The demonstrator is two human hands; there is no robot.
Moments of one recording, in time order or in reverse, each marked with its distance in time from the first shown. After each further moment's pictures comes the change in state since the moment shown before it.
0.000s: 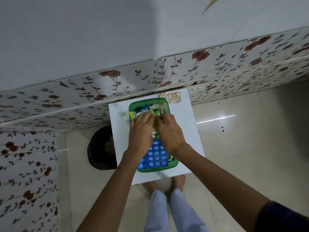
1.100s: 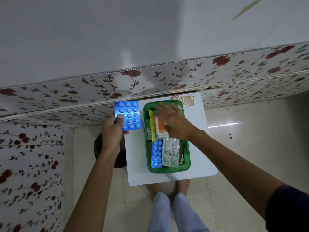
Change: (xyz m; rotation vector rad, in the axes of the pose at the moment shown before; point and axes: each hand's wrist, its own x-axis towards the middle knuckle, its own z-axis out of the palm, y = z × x) left_hand -0.016 -0.082 -0.048 -1.083 0.347 -0.692; right_hand 0.046 0.005 -0.010 0.006 -0.244 -0.360
